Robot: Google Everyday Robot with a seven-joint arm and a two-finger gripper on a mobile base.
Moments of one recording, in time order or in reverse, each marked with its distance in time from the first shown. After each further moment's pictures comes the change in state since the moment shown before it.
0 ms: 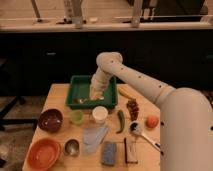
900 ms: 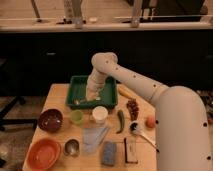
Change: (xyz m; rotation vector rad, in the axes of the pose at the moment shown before) arm -0.013 -0.004 0.009 -0.014 -0.007 -0.026
